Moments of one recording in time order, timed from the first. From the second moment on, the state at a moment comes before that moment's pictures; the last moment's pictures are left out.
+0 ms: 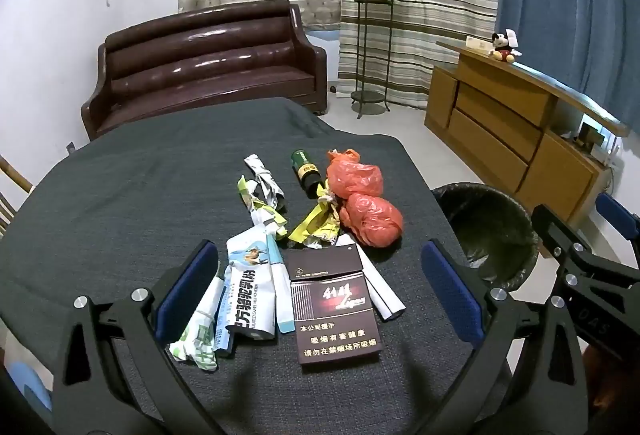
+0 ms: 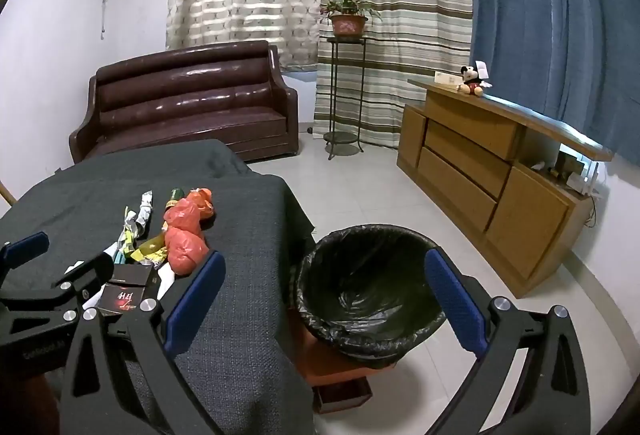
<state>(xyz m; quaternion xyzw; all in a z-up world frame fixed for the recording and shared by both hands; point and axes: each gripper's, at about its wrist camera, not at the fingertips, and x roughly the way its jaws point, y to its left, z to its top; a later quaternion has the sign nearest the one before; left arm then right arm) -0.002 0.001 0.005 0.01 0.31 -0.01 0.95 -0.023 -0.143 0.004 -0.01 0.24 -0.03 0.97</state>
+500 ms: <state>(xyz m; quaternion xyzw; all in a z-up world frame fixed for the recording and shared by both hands) -0.003 0.002 0.003 0.01 0.31 -0.01 0.95 -0.023 -0.145 0.004 -0.01 0.24 -0.03 0.97</state>
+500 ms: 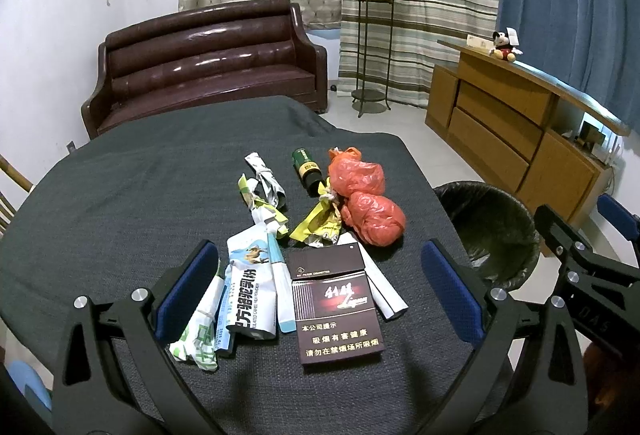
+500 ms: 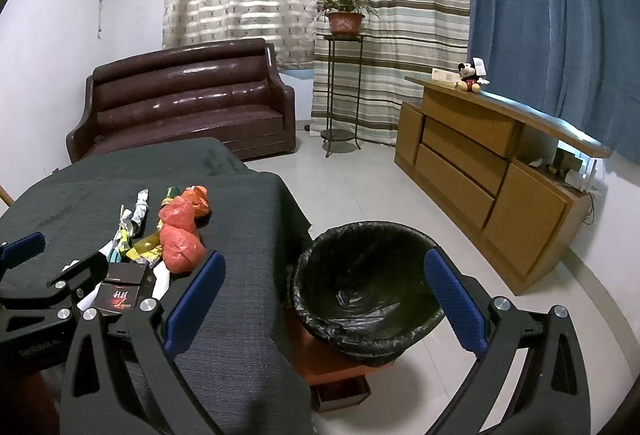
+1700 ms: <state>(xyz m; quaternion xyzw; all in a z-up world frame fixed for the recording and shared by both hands) -0.004 0.003 0.003 0.01 0.31 0.00 0.95 -0.023 -0.145 0.004 -0.01 0.25 -0.03 0.97</state>
